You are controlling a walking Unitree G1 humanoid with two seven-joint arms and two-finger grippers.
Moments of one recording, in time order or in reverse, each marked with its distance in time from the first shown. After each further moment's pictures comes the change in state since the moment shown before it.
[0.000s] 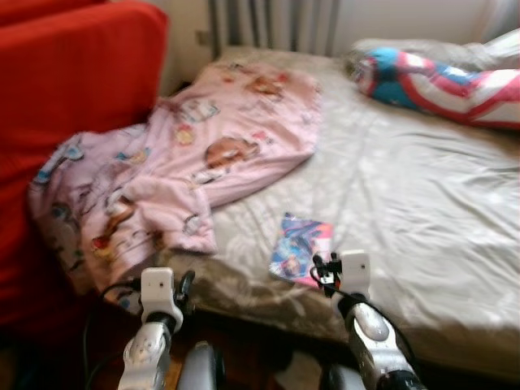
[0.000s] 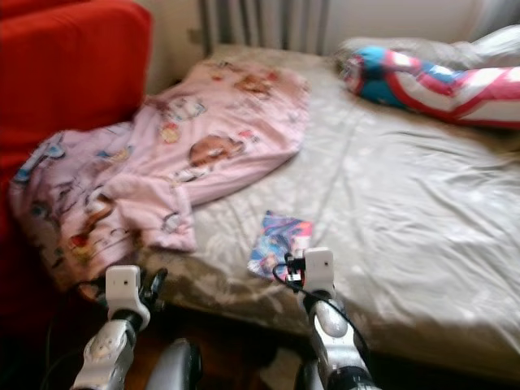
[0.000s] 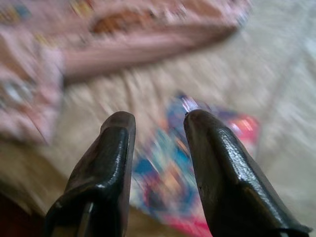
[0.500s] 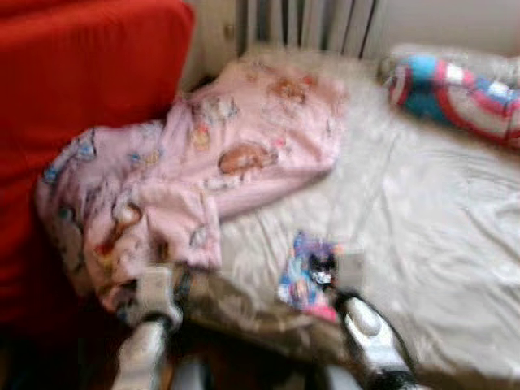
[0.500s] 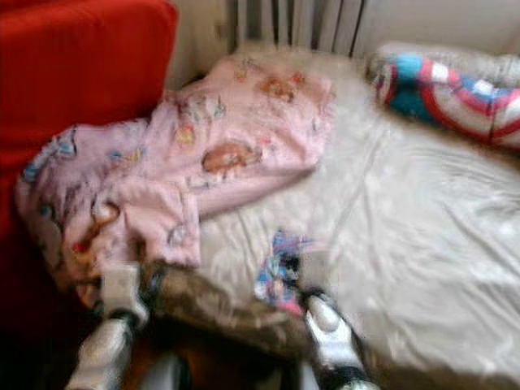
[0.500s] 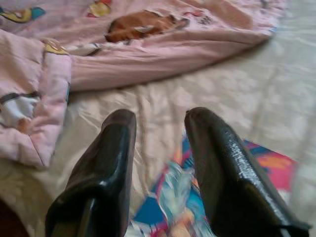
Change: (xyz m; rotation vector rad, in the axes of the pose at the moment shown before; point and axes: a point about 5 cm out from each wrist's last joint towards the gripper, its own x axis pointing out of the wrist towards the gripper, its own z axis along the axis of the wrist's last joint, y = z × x) left arm 0.001 0.003 0.001 -0.002 0.009 0.004; right arm 0.000 0.003 -0.001 0.002 0.004 0.011
